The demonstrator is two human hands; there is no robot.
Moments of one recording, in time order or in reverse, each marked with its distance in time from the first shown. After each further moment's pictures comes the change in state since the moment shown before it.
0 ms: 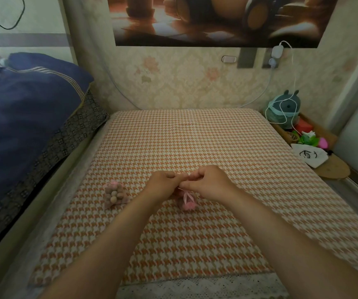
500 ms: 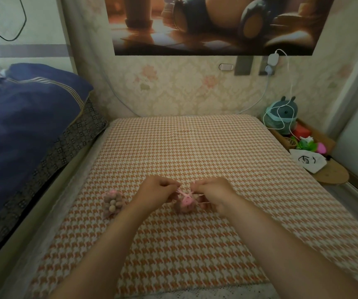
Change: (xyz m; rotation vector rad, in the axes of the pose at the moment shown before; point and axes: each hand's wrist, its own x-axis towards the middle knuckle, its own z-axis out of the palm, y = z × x) left_hand 0.000 0.003 -0.016 0.223 0.063 0.100; right_hand 0.011 0.009 0.005 0.502 0.085 0.343
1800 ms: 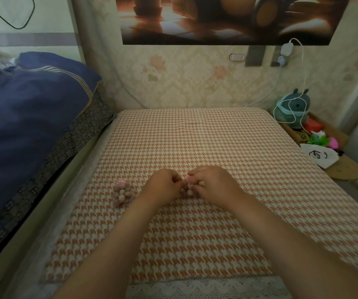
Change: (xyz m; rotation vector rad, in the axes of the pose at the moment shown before) left_hand 0.012 -0.017 -0.003 0.563 0.038 0.155; right_hand 0.015 0.012 0.000 -1.020 -0.046 -0.993
